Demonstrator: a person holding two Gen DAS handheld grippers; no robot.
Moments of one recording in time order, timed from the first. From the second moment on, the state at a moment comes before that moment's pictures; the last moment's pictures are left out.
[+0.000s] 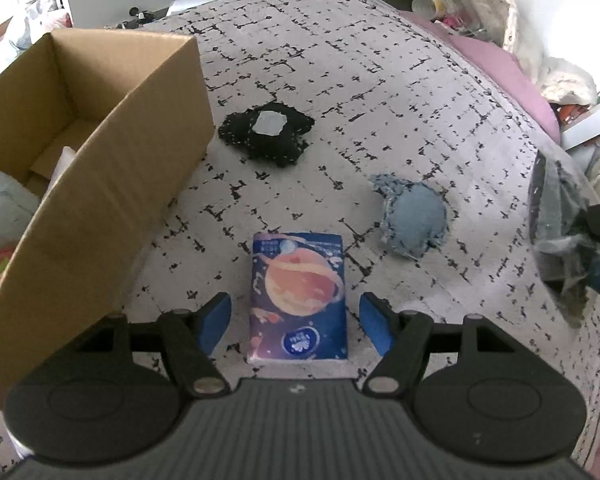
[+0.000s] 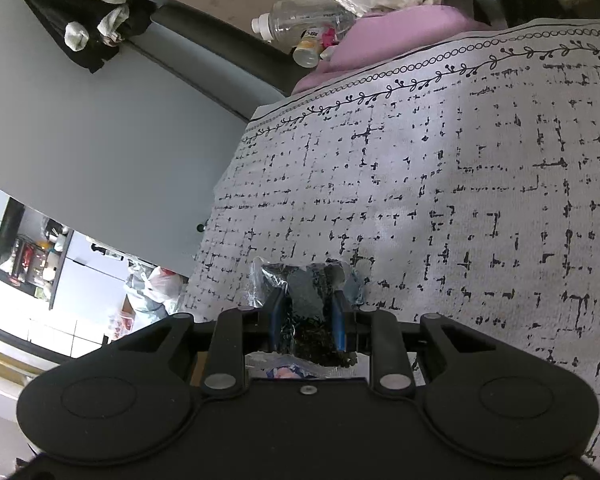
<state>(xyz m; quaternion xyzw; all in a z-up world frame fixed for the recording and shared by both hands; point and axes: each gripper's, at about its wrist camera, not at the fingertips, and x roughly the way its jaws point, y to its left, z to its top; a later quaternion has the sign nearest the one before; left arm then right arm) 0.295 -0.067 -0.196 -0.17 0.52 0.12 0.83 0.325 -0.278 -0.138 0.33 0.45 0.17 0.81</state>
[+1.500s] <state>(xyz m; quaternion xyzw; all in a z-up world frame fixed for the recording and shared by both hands) 0.256 -0.022 -0.078 -0.19 0.42 0.09 0.88 0.305 -0.224 -0.072 0.29 0.37 0.25 0.85</state>
